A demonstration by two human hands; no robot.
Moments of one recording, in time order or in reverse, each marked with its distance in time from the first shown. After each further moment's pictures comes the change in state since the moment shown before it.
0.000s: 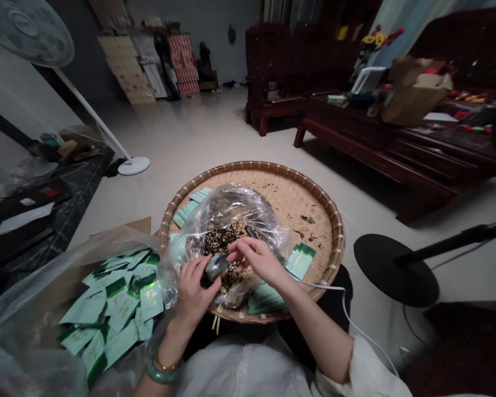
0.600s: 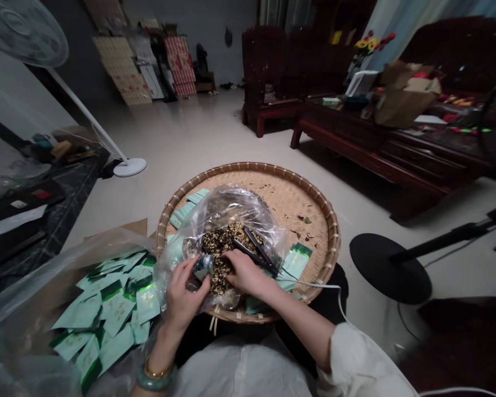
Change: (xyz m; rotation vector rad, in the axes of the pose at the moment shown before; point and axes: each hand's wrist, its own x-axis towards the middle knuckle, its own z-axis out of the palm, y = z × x) left_hand -0.004 -0.011 -0.006 -0.066 0.080 -0.100; right_hand 0.014 0.044 0.019 -0.711 -0.086 -0.098
